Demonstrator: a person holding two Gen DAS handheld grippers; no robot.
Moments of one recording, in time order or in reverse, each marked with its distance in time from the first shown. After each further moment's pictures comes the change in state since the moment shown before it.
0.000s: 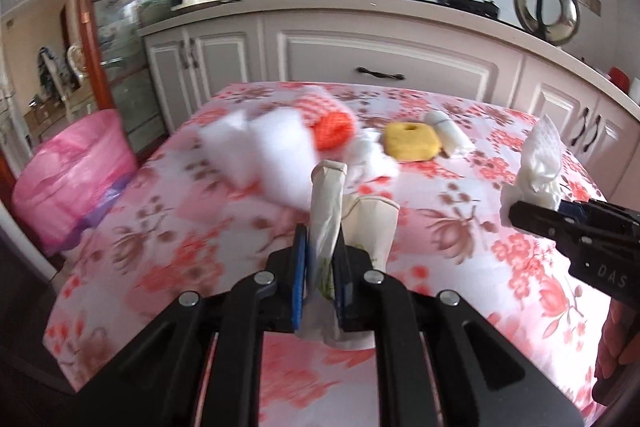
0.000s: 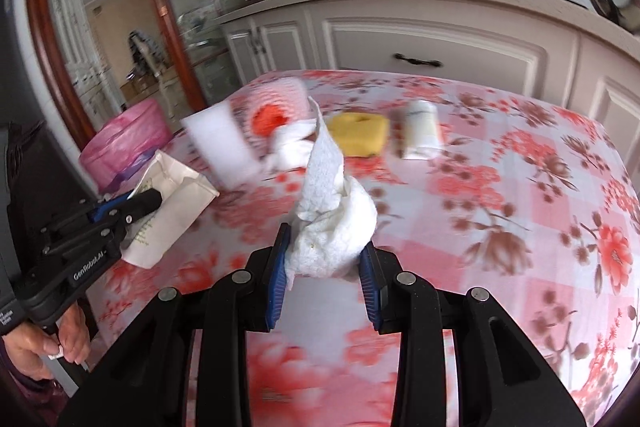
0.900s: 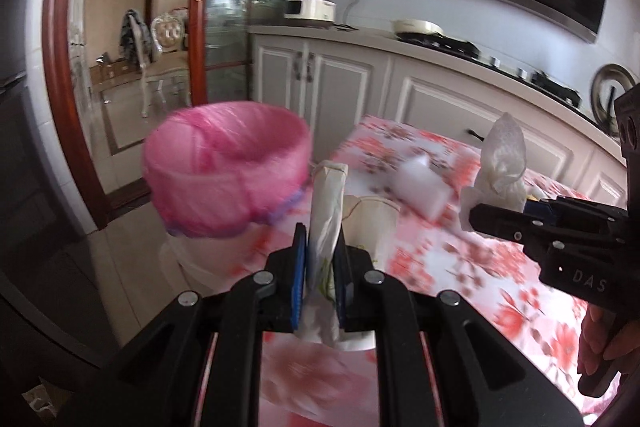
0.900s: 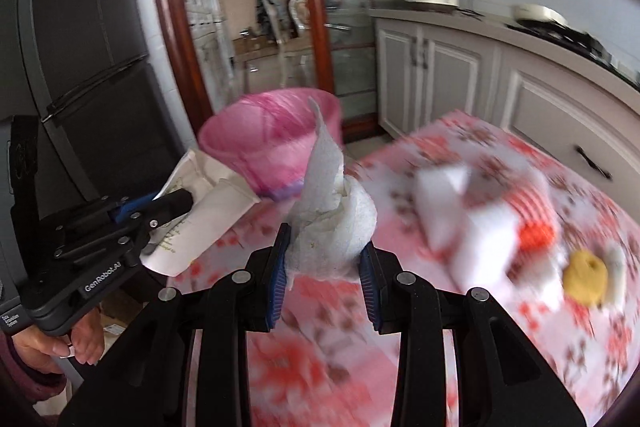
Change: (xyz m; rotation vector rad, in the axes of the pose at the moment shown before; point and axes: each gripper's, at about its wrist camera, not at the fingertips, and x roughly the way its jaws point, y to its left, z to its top) left arm -0.078 0.188 -0.010 -0.244 -0.105 0.178; right arm 0.060 0.214 0.082 -0.316 0.008 0.316
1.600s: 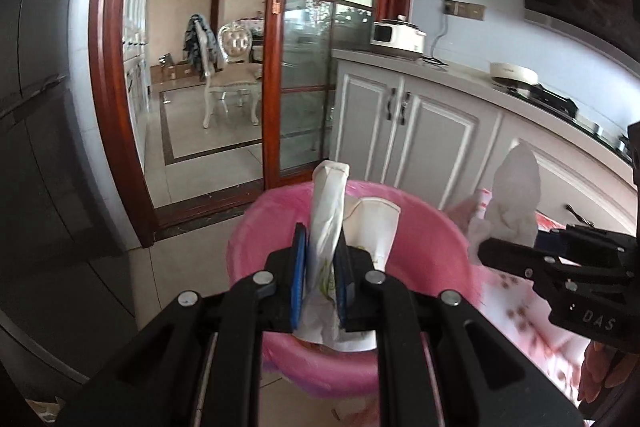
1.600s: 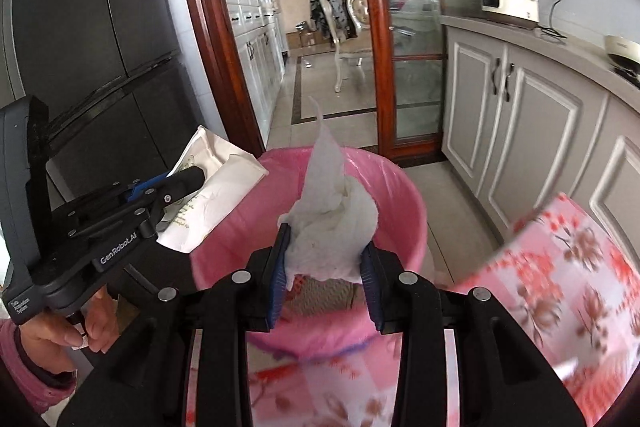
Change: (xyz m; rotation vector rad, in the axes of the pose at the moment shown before) left arm 0.106 0.128 0.111 -0.123 -0.066 0.211; right arm 0.170 0.020 0.142 -0.091 0.019 0.185
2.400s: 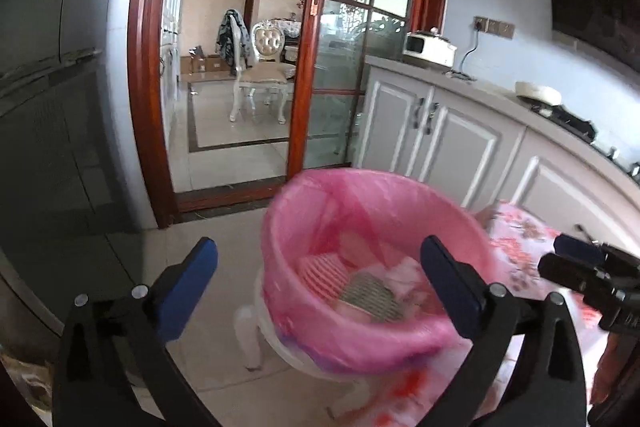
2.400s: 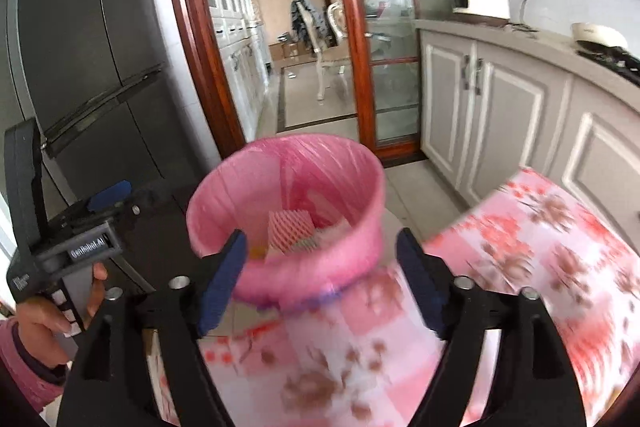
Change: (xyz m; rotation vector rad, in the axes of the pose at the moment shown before) left arm -0.037 0.016 -0.030 -0.102 -0.027 0.049; right arm -0.070 -0.013 -0.051 0.047 -0.051 -0.077
